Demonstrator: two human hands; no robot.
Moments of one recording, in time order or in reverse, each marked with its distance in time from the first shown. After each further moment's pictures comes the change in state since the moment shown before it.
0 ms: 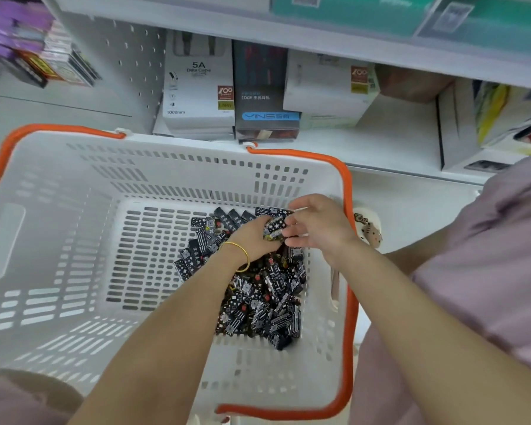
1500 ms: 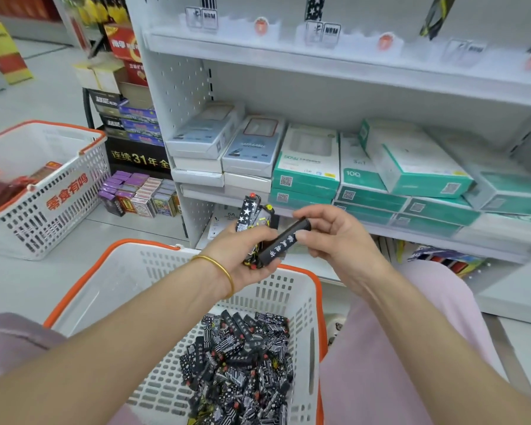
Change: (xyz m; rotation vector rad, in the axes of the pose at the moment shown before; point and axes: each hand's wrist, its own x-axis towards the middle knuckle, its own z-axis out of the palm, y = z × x) left_hand -0.204 0.182 -0.147 -1.292 0.247 0.081; right_hand -0.144 -0.126 -0.047 0.078 -0.260 -0.780
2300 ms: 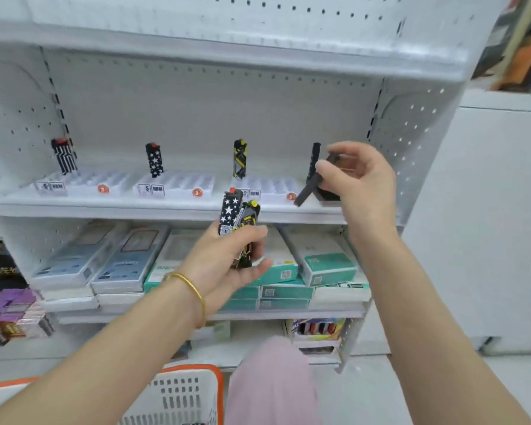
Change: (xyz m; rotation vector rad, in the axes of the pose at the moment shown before) left_hand -0.056 0.063 0.203 0.045 -0.393 0.296; right_hand -0.039 -0.215 -0.152 -0.195 0.710 -0.632
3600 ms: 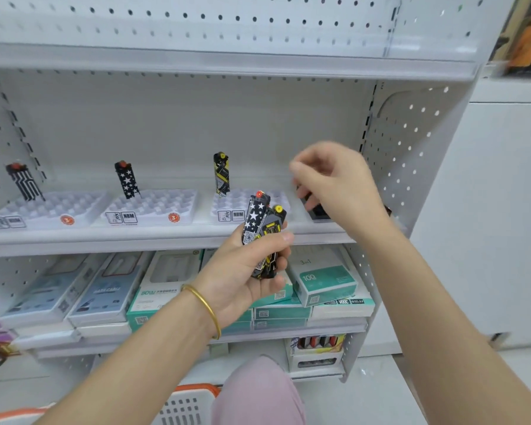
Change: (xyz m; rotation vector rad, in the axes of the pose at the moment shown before) left_hand 0.033 0.006 0.038 0.098 -0.160 -0.098; right_hand 0.050 0.006 0.003 -0.327 -0.300 -0.042
